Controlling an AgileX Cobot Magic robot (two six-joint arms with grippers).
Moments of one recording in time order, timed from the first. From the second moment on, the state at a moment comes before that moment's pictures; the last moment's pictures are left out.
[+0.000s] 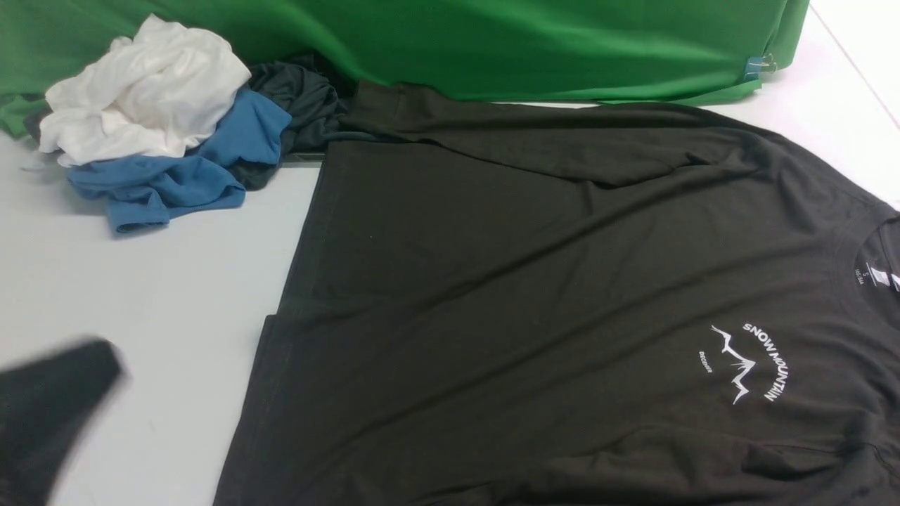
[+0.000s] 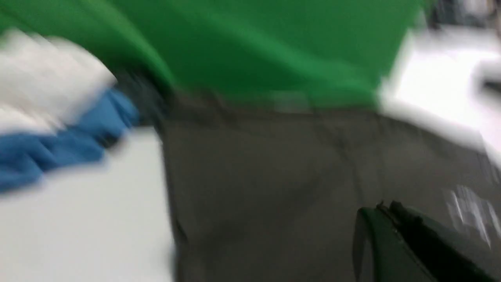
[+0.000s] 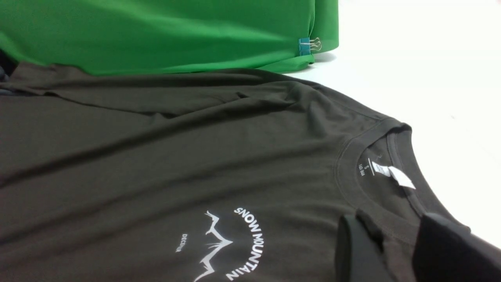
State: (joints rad) right arm -0.05 0.00 0.01 0.01 0.29 0.07; left arm 0.03 0.32 -0.51 -0.65 0.77 0.54
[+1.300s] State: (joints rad) right arm -0.01 0.00 -0.02 0.15 -0.03 0.47; left arm -0.95 1.23 -0.46 -0.34 0.71 0.73
